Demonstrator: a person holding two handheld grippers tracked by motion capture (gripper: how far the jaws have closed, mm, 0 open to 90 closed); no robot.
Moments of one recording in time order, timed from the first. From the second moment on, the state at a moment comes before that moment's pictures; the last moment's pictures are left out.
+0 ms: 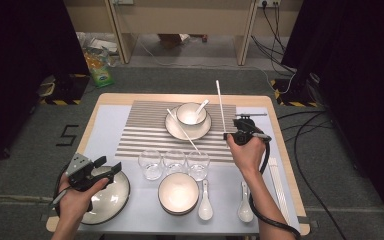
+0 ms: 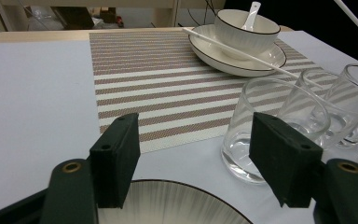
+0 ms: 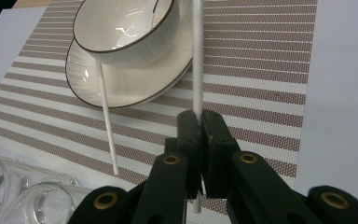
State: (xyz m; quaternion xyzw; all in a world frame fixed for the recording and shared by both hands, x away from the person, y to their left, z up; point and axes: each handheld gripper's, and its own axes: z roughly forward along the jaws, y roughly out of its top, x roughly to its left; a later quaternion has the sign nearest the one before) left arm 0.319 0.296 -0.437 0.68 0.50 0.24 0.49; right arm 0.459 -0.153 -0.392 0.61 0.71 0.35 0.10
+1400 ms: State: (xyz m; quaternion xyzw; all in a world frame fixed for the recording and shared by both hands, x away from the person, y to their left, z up) left arm 0.319 0.296 -0.436 0.68 0.50 0.24 0.49; right arm 0.465 -0.145 -0.389 0.61 0.71 0.35 0.10
